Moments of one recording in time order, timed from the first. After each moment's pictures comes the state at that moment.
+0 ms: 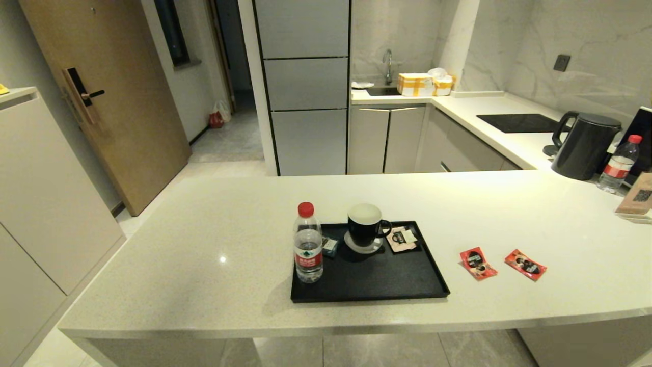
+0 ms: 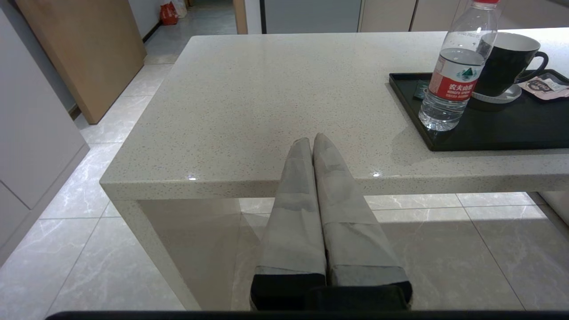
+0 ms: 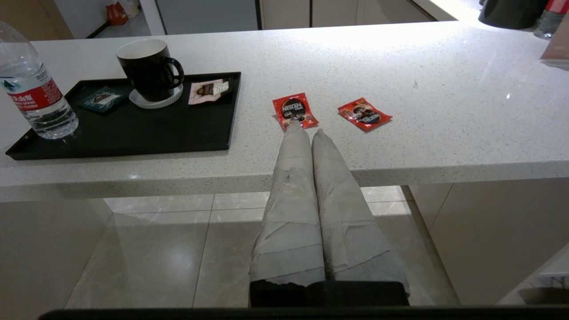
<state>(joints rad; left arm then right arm) 0.00 0.00 0.00 -0.01 0.00 0.01 0.00 0.00 0.00 0.00 0.00 -0.01</state>
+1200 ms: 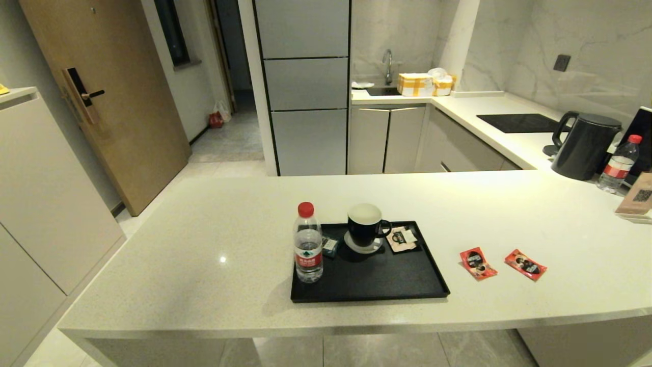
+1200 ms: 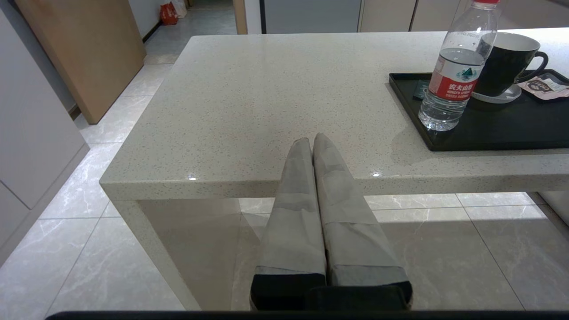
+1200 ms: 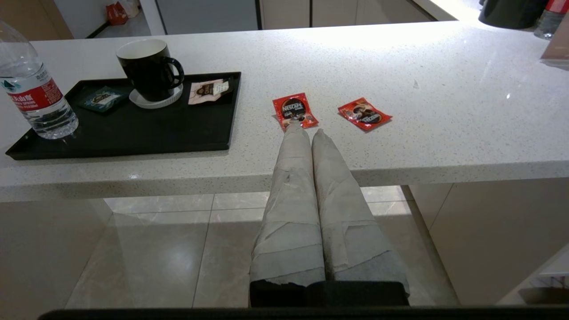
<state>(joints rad) 0.00 0.00 0.00 -0.01 0.00 0.01 0.00 0.00 0.00 0.00 0.00 -0.01</state>
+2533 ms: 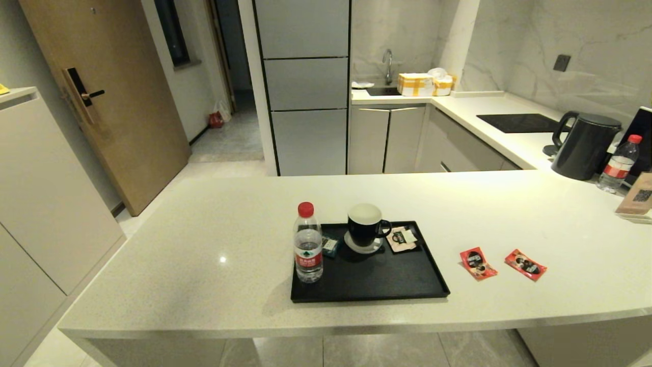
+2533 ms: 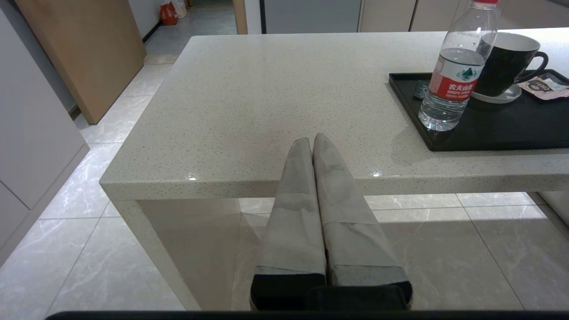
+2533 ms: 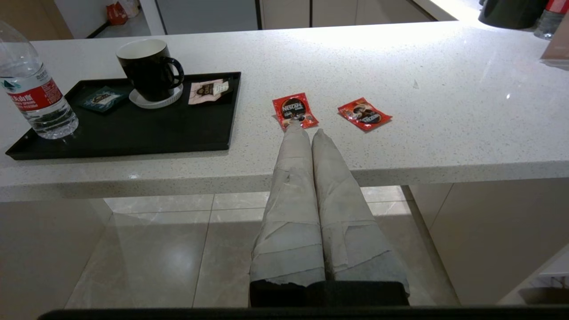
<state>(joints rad) 0.00 0.00 0.00 -0.01 0.00 0.01 0.00 0.00 0.00 0.00 0.00 -0.01</state>
